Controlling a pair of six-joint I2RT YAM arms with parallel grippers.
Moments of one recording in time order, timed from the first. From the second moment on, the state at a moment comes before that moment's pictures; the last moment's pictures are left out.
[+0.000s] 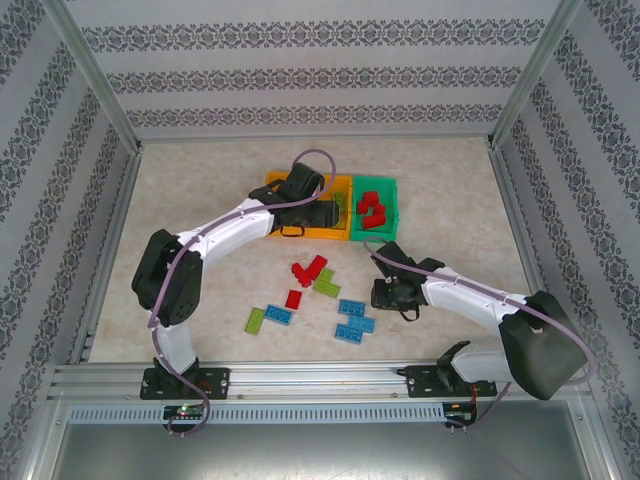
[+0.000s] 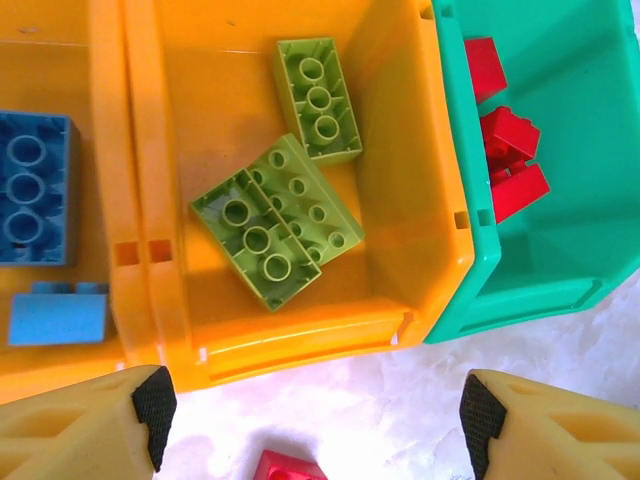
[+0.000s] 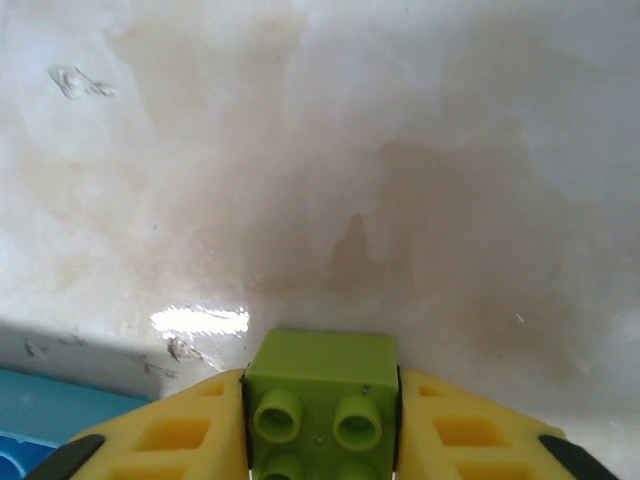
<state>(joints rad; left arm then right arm) -0.61 1.84 1.45 -0.52 0.00 -0.54 0.60 1.30 0.61 -0.62 -0.02 0.70</state>
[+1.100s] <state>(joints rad) -0.61 1.25 0.73 -0.62 -0.17 -0.72 0.44 2.07 1.67 -0.62 -0.16 0.44</state>
